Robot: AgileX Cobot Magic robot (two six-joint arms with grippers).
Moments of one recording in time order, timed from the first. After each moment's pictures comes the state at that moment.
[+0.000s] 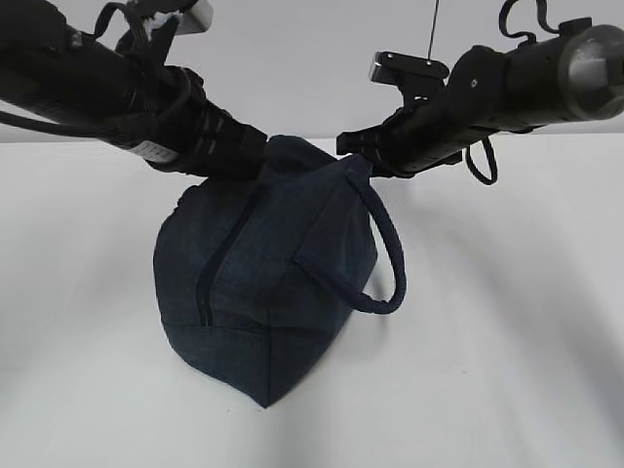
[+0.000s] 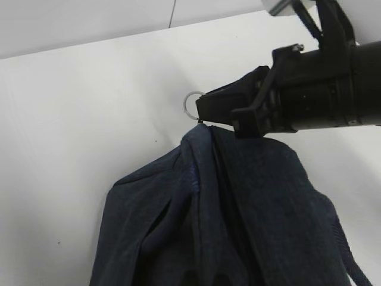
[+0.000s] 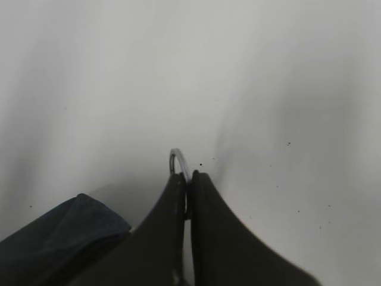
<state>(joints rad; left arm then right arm) -0.45 1.62 -1.18 -0.65 0.54 0.56 0.29 2.10 -1.51 0.32 0.32 -0.07</state>
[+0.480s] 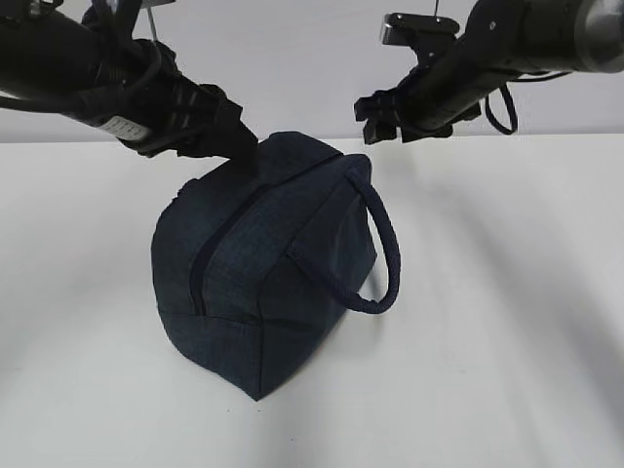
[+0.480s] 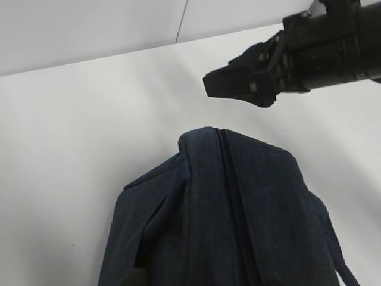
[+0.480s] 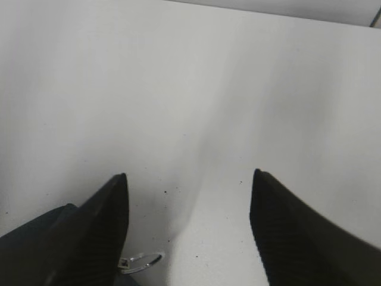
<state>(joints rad) -0.41 1.58 -1.19 -0.64 0.58 0.55 0.24 2.12 -1.74 0.27 0.55 -0.15</state>
